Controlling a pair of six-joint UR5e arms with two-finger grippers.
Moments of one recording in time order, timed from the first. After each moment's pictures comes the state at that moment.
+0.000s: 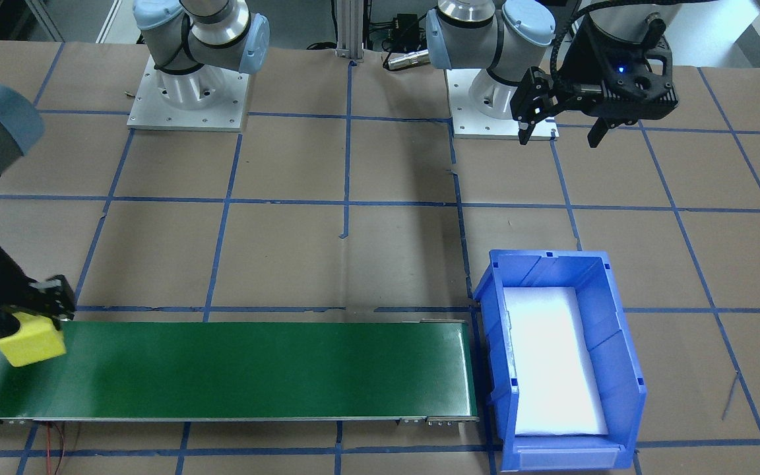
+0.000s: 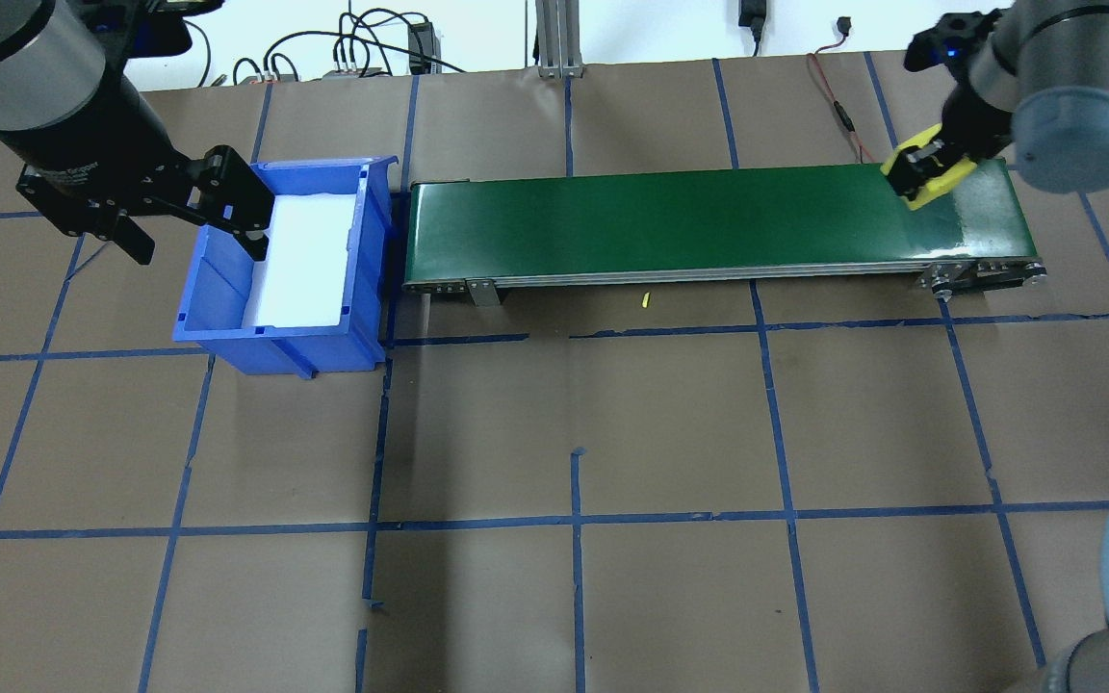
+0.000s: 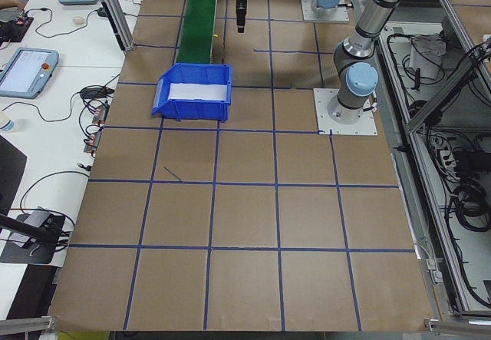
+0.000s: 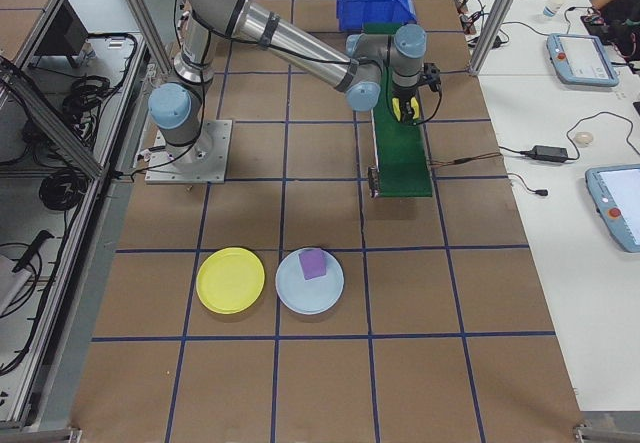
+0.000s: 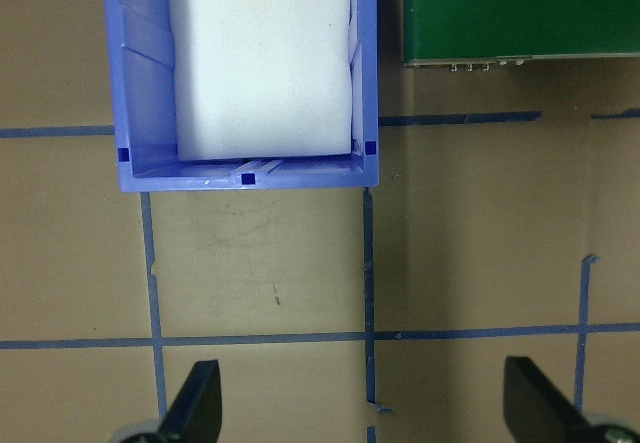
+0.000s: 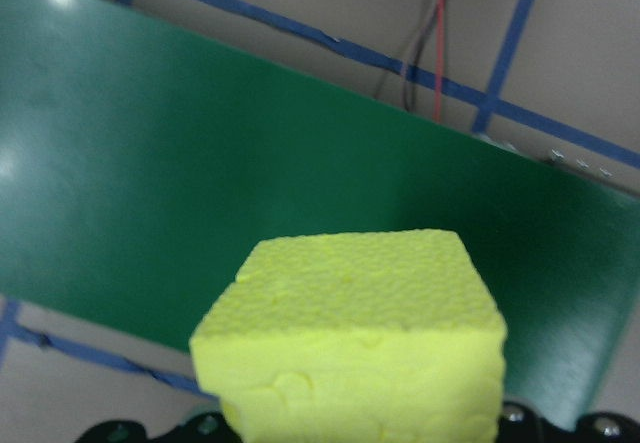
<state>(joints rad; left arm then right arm) -1.50 -1.48 -1.57 -1.66 1.57 0.09 1.23 -1.26 1.65 -2.08 -1.59 -0.71</state>
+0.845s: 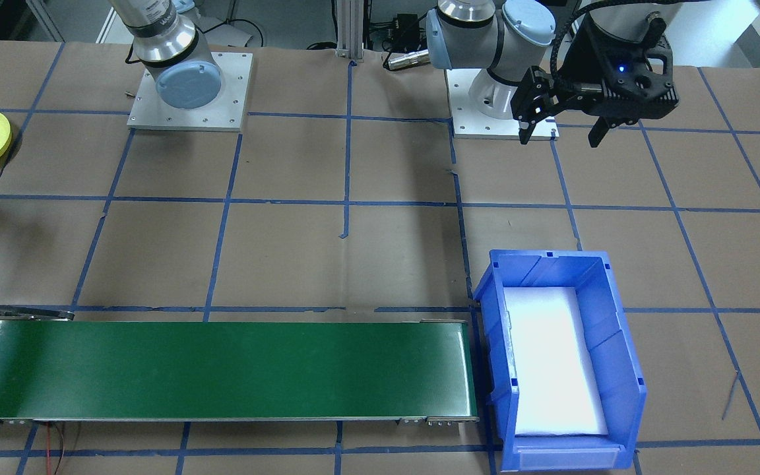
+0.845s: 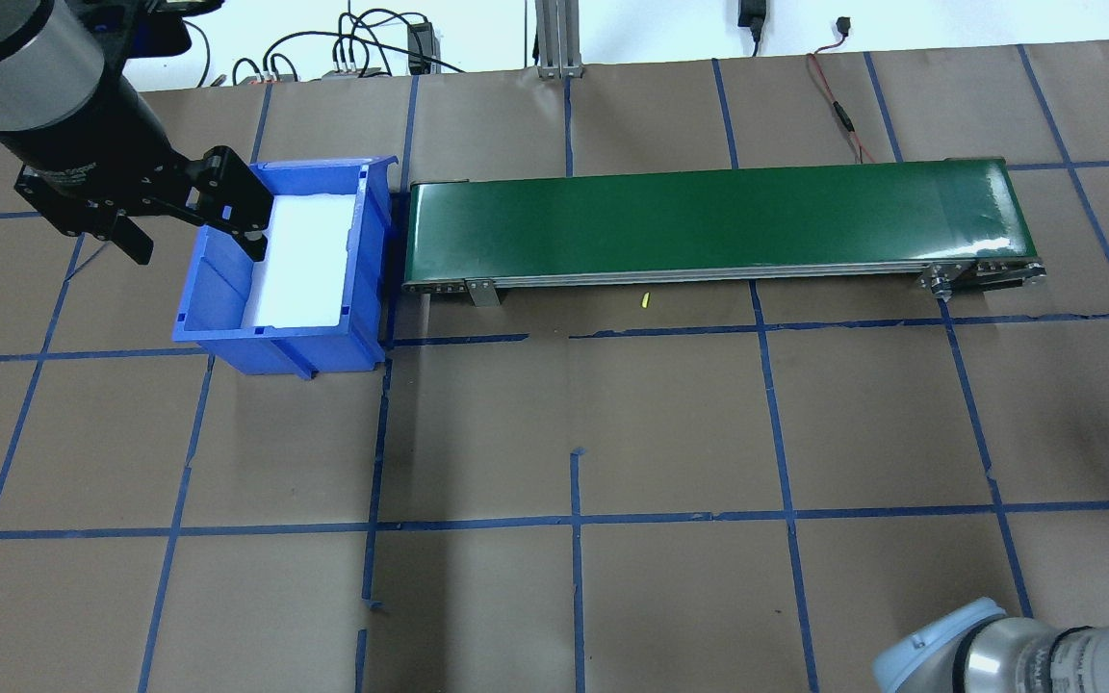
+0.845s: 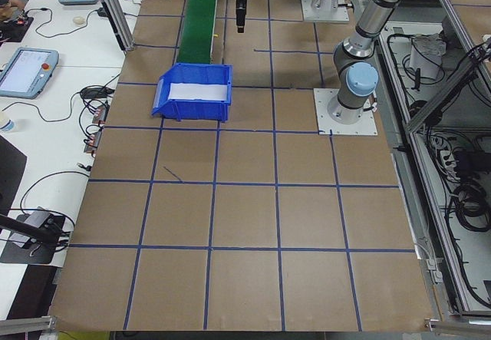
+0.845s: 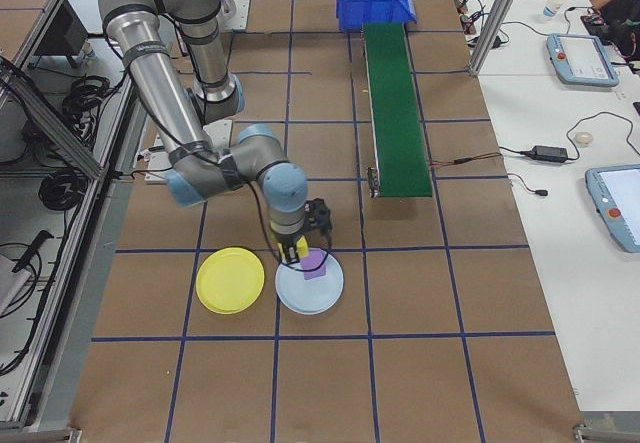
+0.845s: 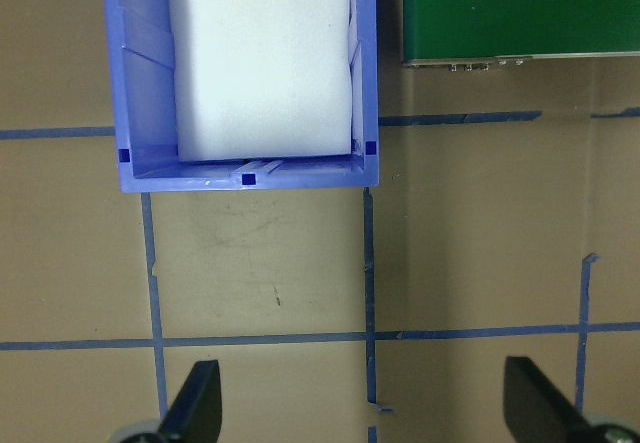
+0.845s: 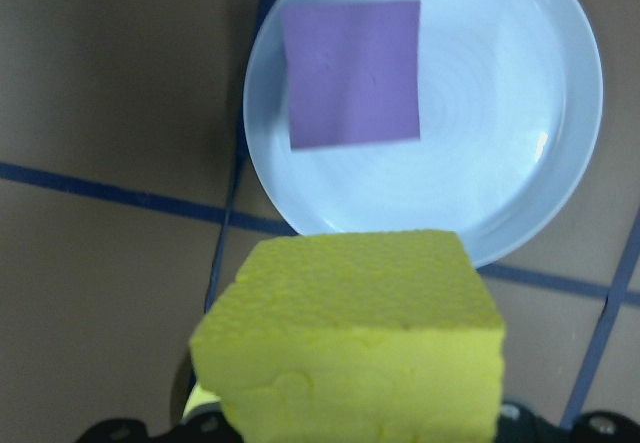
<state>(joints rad) -1.50 -1.48 -1.57 -1.66 1.57 0.09 0.33 -1.39 1.87 -2.00 -1.61 -1.41</state>
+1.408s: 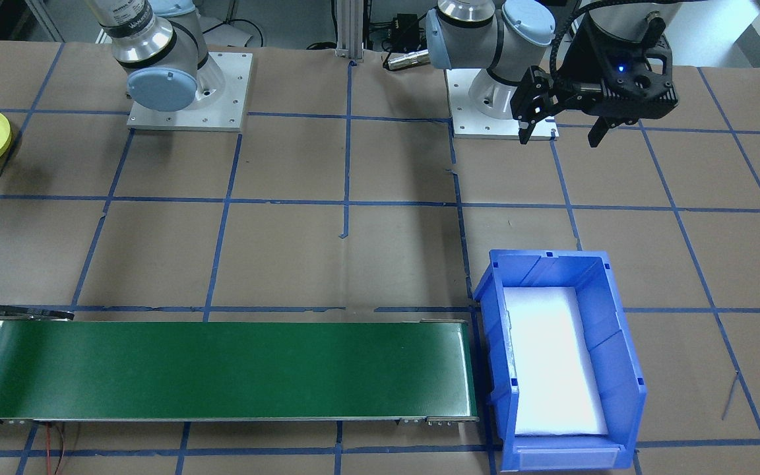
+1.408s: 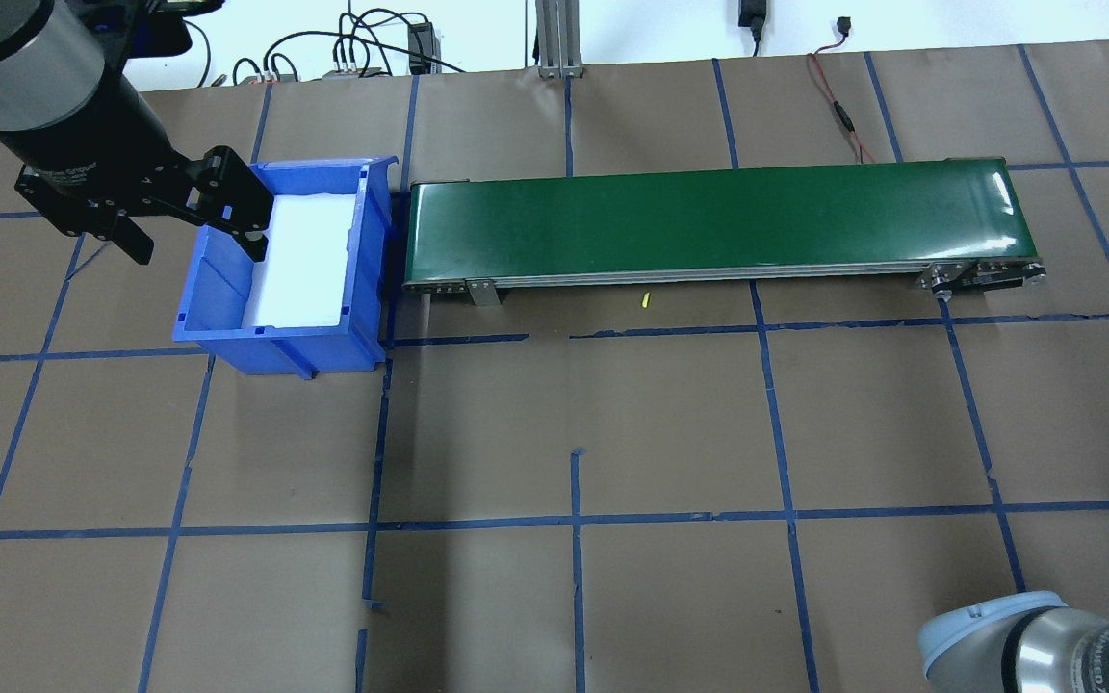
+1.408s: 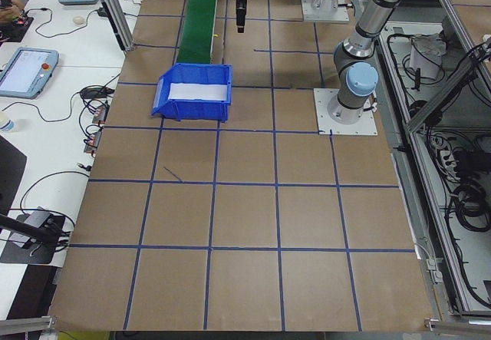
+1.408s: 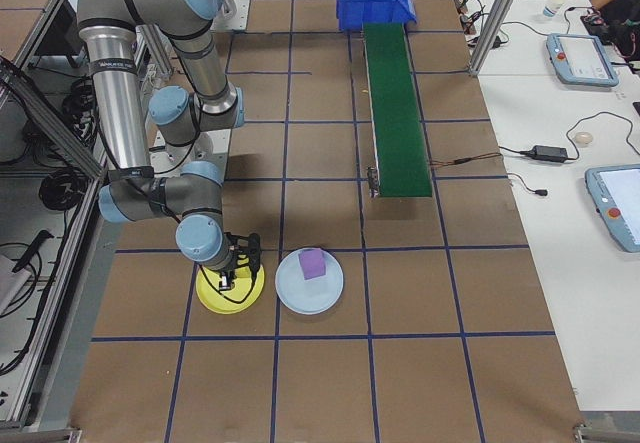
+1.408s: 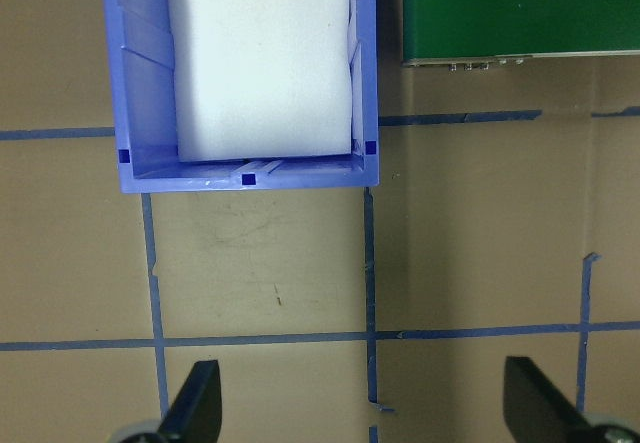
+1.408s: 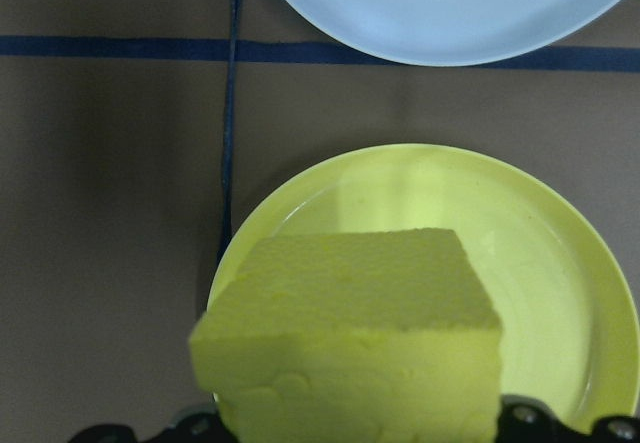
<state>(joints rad) -1.50 -1.48 -1.57 -1.66 1.57 0.09 0.13 -1.37 2.00 -2.02 -1.51 -1.51</state>
